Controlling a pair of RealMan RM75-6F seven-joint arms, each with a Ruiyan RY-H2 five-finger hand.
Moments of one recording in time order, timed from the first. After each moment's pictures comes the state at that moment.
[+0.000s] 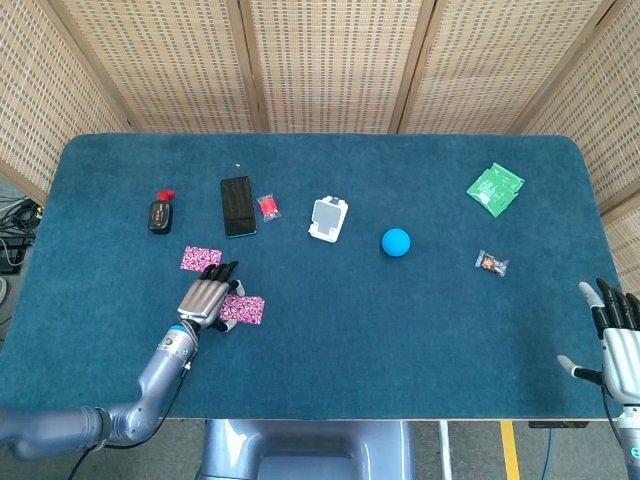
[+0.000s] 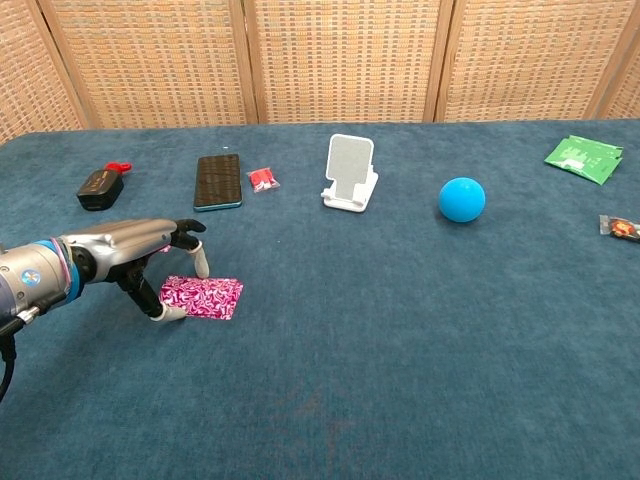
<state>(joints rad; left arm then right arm) -0.74 -1.64 -0.08 -1.45 0.84 0.95 0.45 0.05 -1.08 0.10 -1.62 -1.42 1.47 -0.01</state>
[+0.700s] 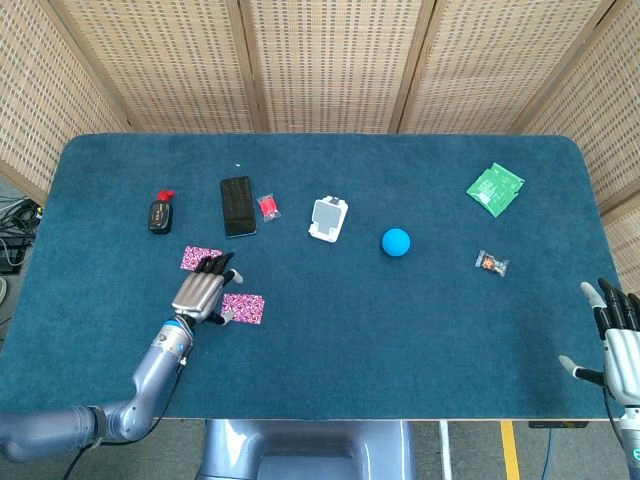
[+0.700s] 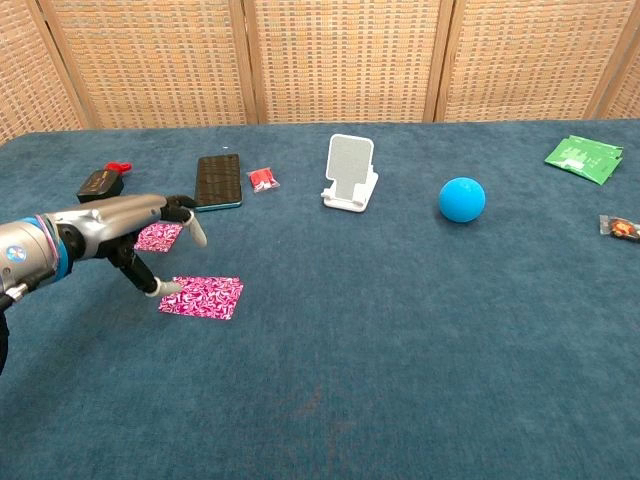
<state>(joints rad) -0.72 -1.61 -0.13 -1.47 0.88 0.97 0.41 0.05 -1.07 0.10 -1.62 -1.42 1.48 0.00</state>
